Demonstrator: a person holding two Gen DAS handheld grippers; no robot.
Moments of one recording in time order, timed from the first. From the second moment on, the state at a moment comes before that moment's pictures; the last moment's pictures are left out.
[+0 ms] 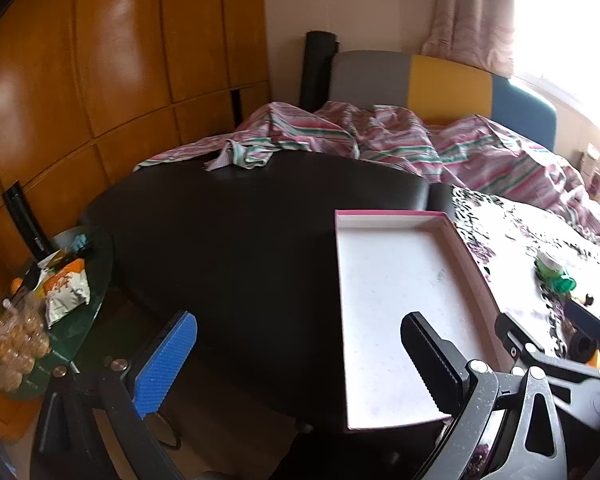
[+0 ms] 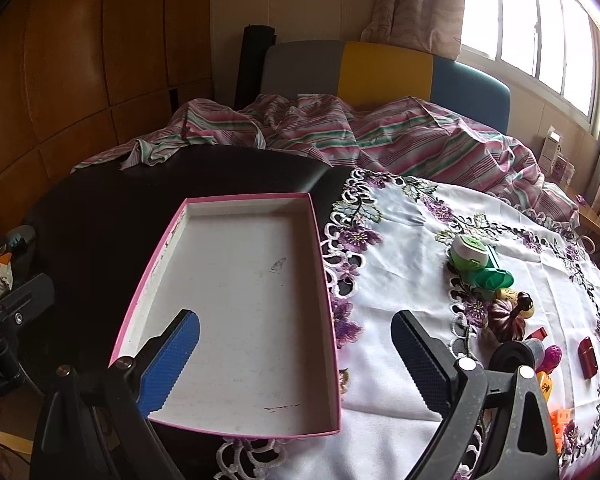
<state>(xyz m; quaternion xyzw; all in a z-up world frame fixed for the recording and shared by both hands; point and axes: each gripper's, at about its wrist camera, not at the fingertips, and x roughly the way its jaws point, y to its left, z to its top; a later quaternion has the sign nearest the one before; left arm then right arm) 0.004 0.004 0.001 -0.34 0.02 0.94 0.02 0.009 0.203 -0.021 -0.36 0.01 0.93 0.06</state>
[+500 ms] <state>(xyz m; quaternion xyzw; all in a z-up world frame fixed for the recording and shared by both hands) 0.006 0.056 0.008 -0.32 0.11 0.93 0.11 0.017 0.297 -0.006 -0.35 0.02 0.93 0.10</state>
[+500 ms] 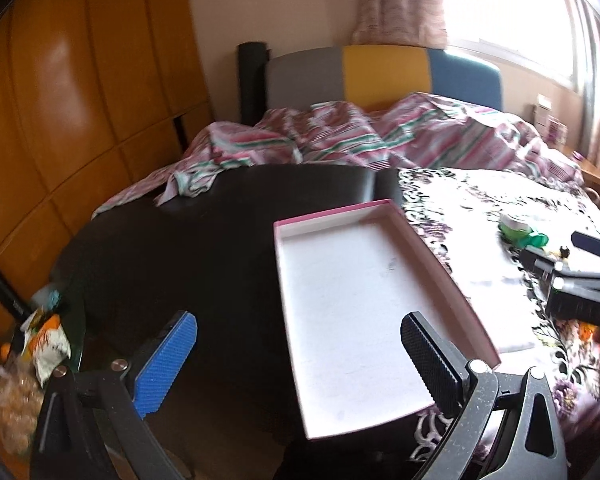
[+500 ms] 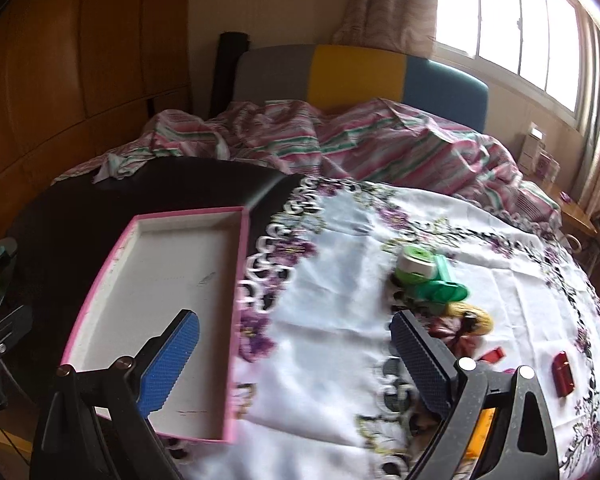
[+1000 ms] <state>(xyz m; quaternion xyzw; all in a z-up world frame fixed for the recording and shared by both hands) 0.008 0.101 0.008 -0.32 0.15 0.92 0.15 0.050 0.446 -0.014 -0.34 0.10 0.90 0.24</state>
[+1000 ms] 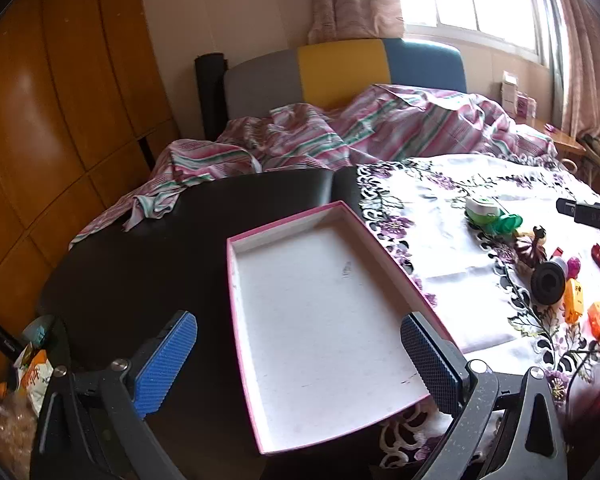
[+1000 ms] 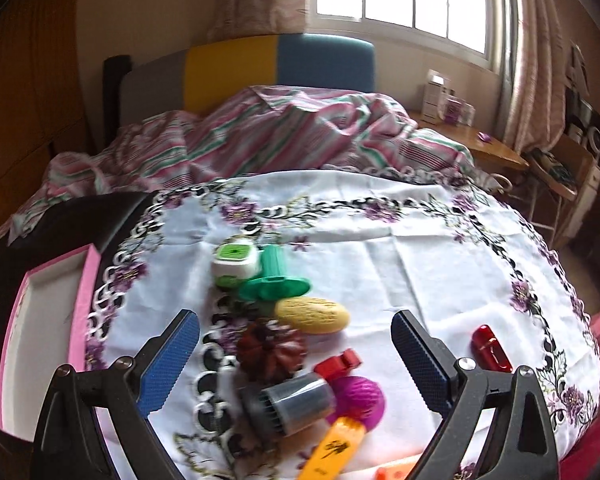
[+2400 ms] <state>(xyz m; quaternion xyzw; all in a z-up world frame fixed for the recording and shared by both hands) -0.017 0.257 -0.034 -0.41 0.17 0.84 0.31 0.094 0.529 -0.025 -0.29 0.31 0.86 0.27</state>
